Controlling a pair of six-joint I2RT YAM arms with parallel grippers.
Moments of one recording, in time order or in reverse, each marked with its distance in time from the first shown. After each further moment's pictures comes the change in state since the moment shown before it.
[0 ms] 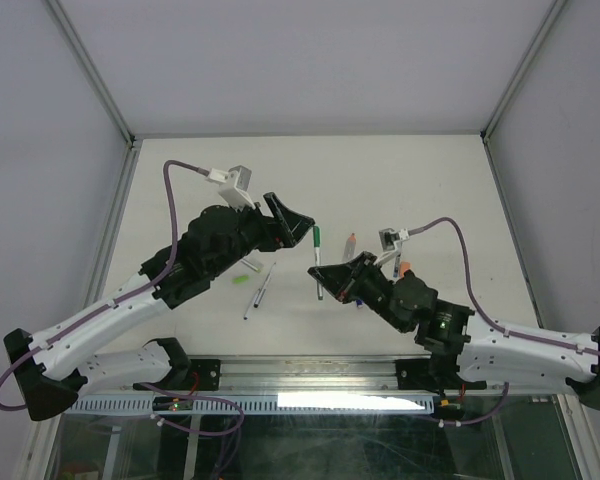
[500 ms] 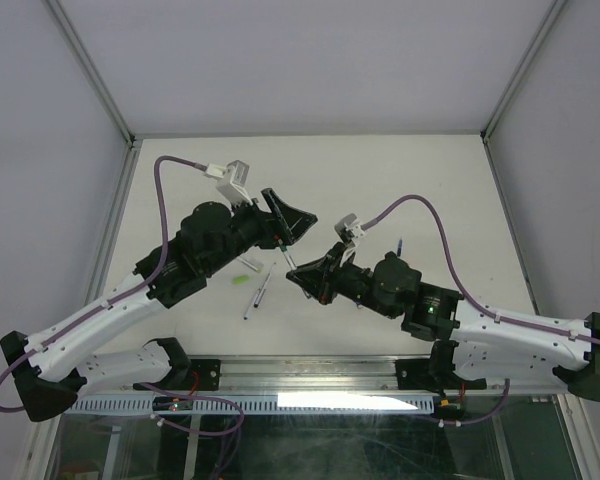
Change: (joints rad) left arm 0.000 -0.002 0.051 0.013 0.063 -0.019; right arm -0.003 0.189 0.288 -0.106 -0.278 -0.595
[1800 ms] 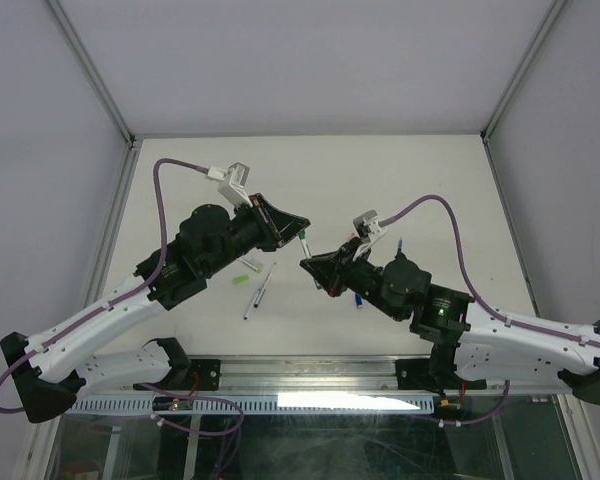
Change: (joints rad) left arm 0.001 -0.018 -0.031 0.044 0.051 -0.053; right arm 0.000 -0.061 -0.008 -0.058 0.177 0.014
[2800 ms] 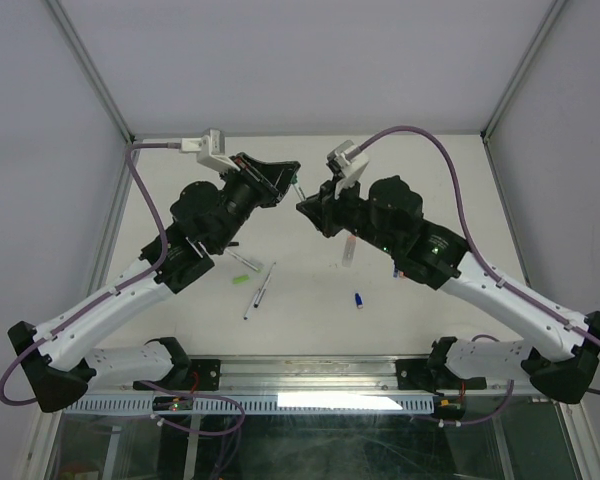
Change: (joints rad) left arm 0.023 0.107 0.128 0.195 -0.208 0.112; right arm -0.280 0.275 0.488 -0.282 -0.236 -0.320
